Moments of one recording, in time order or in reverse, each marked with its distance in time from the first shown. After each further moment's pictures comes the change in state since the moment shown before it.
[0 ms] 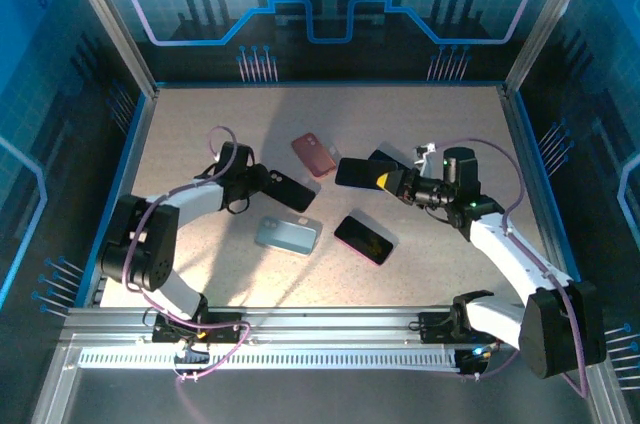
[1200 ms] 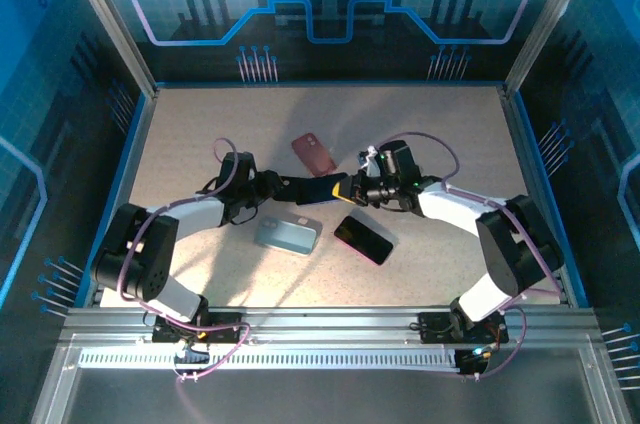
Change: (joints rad) left arm -0.045 -0.092 -0.148 0.215 0.175 -0.129; right arm 0.265 0.480 0.210 0.124 0.068 0.039
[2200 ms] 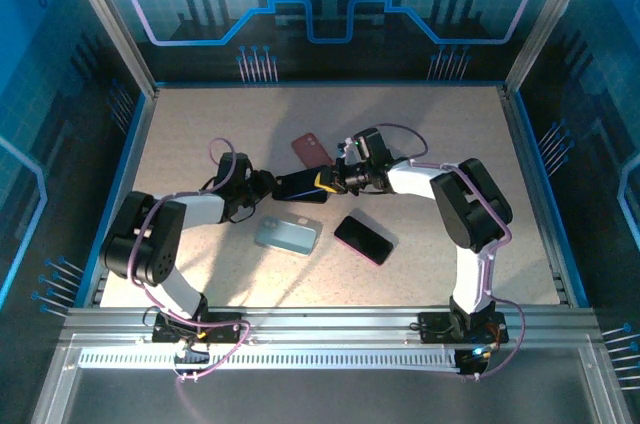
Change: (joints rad) left arm 0.051 0.112 0.000 0.092 0.009 -0.027; right arm 0.022 0.359 0.274 0.004 -0.034 0.031
